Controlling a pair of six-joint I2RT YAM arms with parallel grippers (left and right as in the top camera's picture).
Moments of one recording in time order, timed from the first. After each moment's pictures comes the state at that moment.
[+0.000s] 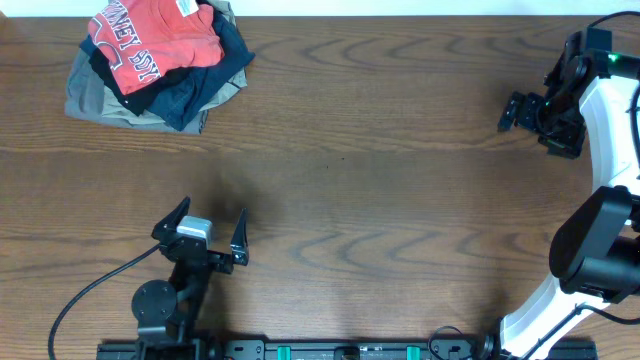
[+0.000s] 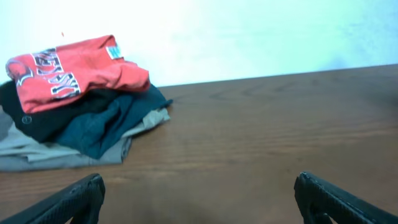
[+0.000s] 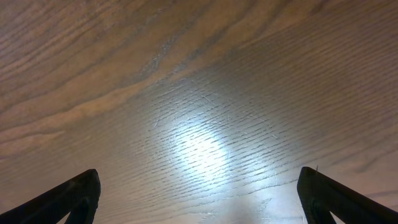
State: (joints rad) left arm 0.03 0.01 0.09 -0.17 0.27 0.02; right arm -0.23 1.95 1.71 -1.22 -0.06 0.25
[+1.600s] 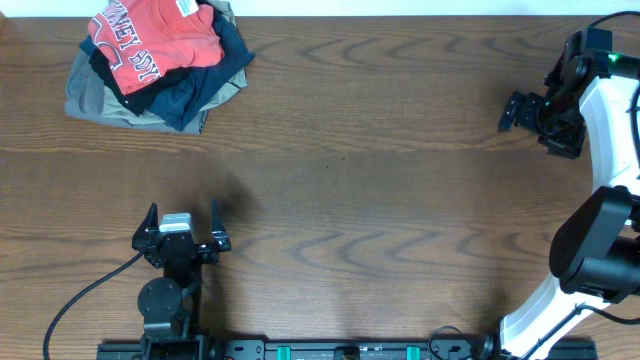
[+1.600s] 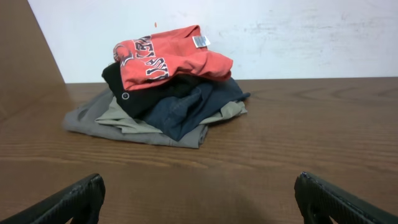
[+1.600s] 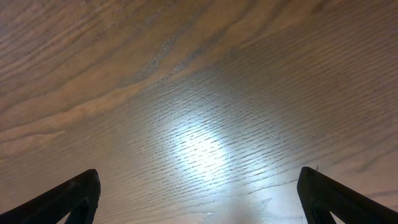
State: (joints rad) left arm 0.03 0.01 0.02 -0.11 -0.06 0.03; right arm -0.23 1.95 1.71 -1.22 -0.06 0.25
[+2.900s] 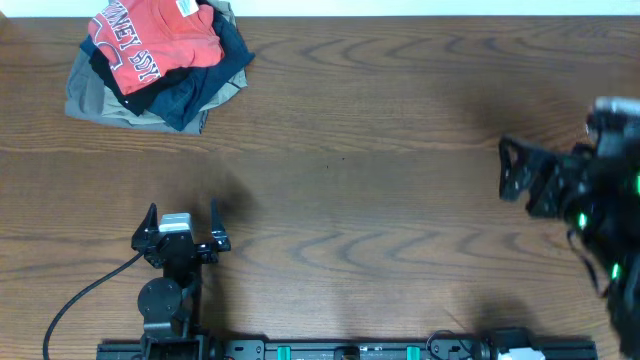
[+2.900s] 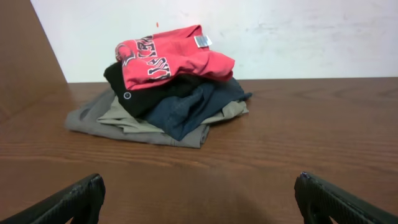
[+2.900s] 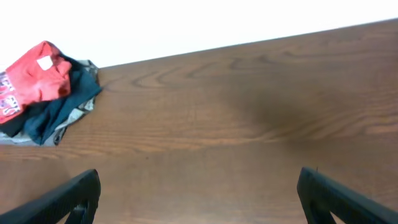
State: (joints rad) left arm 0.03 0.01 0.02 -0.12 -0.06 0.03; right arm 0.08 0.90 1.46 -1.08 -0.05 0.25
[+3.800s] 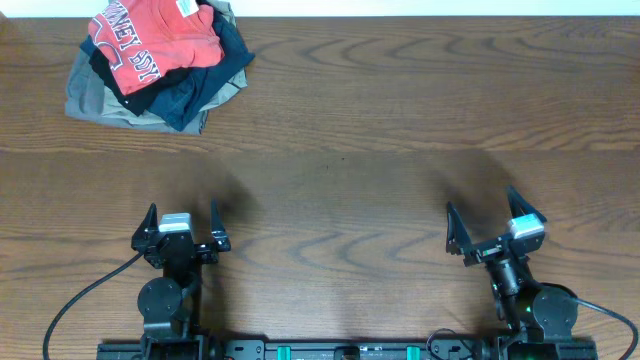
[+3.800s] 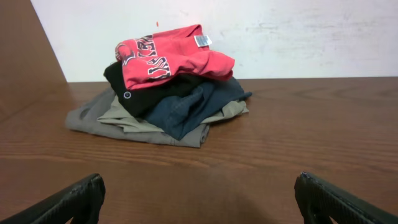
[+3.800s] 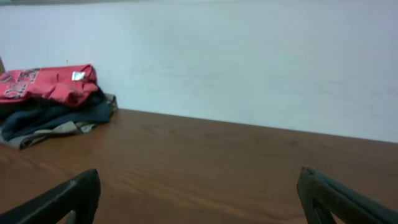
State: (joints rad) left arm 0.03 0.01 0.03 -0.12 -0.06 0.03; right arm 0.00 0.03 0.03 0.08 -0.28 0.04
